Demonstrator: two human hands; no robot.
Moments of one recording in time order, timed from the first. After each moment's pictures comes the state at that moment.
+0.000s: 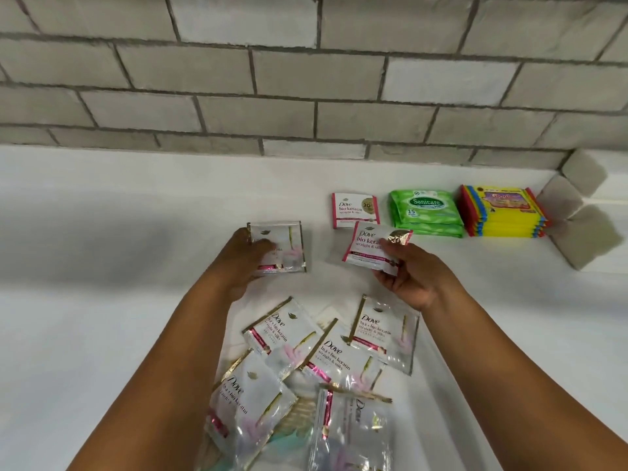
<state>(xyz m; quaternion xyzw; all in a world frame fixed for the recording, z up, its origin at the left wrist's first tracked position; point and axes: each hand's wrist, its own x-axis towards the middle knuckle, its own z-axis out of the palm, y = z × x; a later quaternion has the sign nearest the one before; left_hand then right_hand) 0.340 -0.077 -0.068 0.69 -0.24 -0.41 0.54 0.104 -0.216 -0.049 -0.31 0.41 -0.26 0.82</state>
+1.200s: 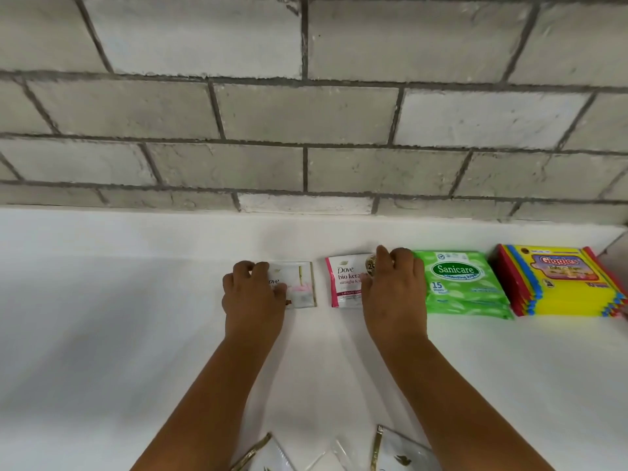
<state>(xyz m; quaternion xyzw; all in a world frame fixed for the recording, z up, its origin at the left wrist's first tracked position) 0.358 -0.191 -0.104 0.90 -0.33 -0.04 0.27 0.202 -0.302 -0.098 -0.84 0.48 -0.27 0.00</state>
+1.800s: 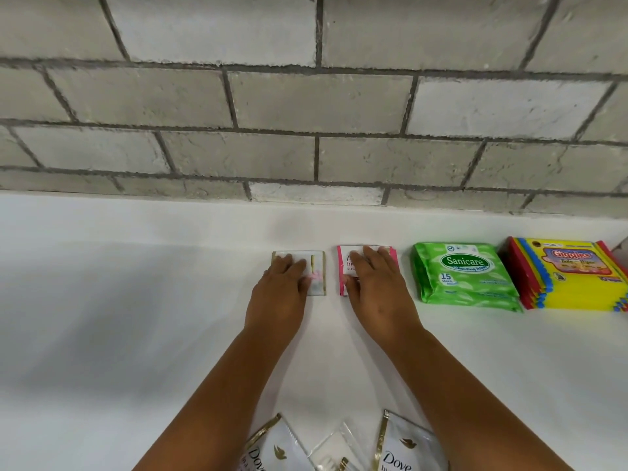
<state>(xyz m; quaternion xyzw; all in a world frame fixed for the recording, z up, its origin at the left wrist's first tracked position) 0.349 -0.192 -0.112 0.86 -0.46 -0.07 0.22 0.212 -0.298 -0.112 -0.90 0.37 -0.17 0.12</state>
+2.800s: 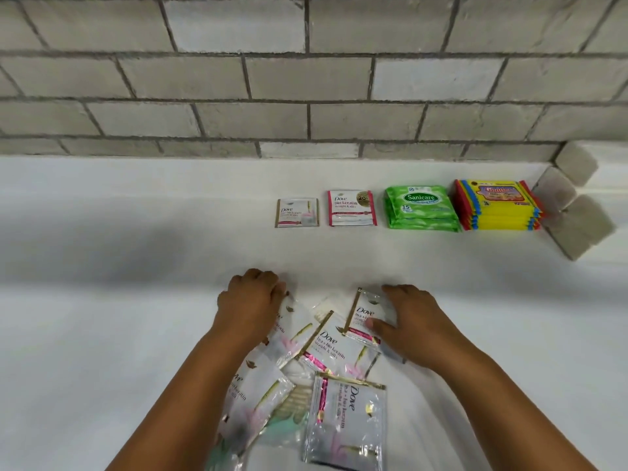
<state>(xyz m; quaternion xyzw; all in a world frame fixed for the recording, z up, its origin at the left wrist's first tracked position) 0.268 -0.022 -0.073 0.89 -0.45 -0.08 0.10 0.043 -0.151 -0.069 -0.89 0.41 0.03 0.21</state>
